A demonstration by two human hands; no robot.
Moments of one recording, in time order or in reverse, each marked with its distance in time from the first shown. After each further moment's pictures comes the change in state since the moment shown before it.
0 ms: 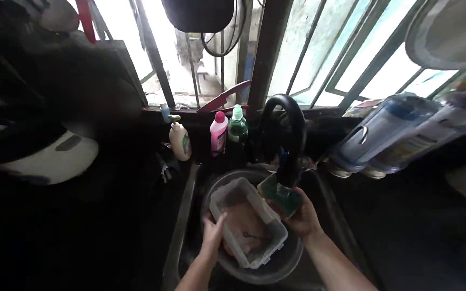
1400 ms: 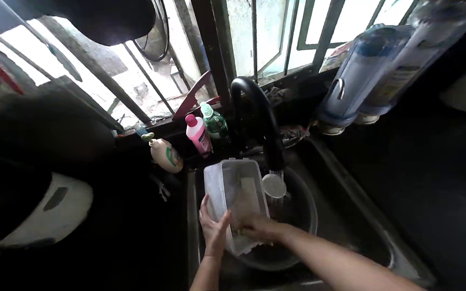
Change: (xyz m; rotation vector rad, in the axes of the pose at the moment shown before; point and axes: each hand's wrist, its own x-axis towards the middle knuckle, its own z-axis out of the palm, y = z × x) left_hand 0.022 0.019 -0.013 0.200 0.043 0.439; right_hand 0.038 0.128 -0.026 -1.727 -0.800 -0.012
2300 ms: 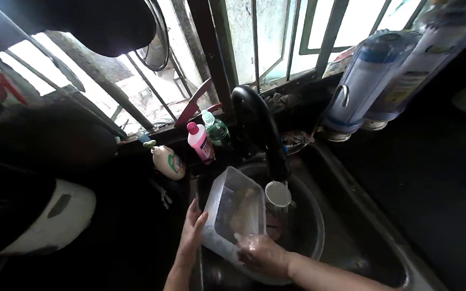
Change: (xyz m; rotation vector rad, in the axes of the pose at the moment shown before) left_hand 0.033 0.029 -0.066 0.023 -0.235 -0.094; right_hand -0.033 -0.041 0.017 -0.220 0.294 -0.396
